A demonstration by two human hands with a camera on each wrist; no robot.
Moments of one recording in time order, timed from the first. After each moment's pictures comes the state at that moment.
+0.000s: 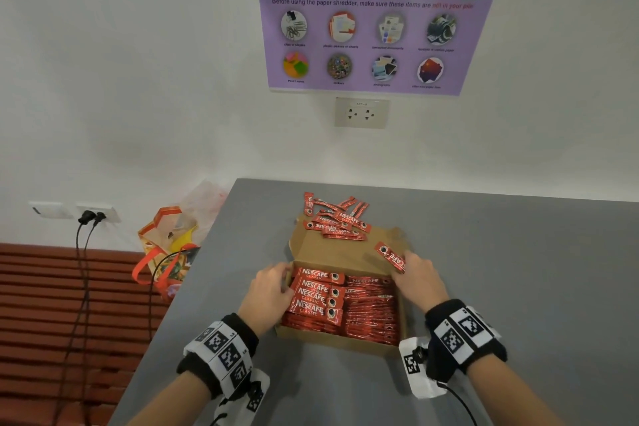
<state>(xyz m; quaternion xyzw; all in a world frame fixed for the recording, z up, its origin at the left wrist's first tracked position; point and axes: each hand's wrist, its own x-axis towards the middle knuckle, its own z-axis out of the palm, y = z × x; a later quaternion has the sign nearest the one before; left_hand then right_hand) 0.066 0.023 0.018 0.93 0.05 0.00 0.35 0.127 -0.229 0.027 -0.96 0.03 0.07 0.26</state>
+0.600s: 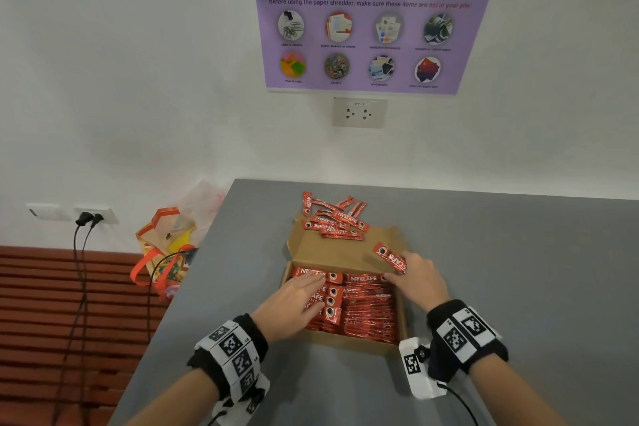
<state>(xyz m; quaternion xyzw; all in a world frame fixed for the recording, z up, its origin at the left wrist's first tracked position) 0.064 0.005 0.014 0.96 -0.17 -0.11 0.18 0.126 -0.233 0.024 -0.96 0.02 0.07 0.28</state>
